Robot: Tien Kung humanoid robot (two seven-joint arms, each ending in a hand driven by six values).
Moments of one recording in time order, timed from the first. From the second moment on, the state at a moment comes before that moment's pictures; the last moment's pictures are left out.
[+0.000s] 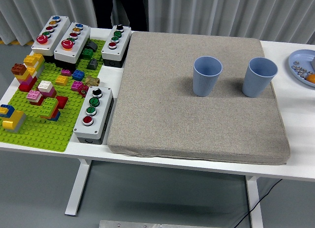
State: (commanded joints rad) left arm -0.10 0.09 -0.96 -0.18 0.57 0.03 0.23; right arm 0.67 -0.30 1.30 1.00 -0.61 -0.52 0.22
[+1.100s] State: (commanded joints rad) left arm -0.09 0.09 -0.96 -0.18 0.56 0.04 0.22; right arm 0.67 -0.29 1.30 1.01 -0.62 -0.53 0.22
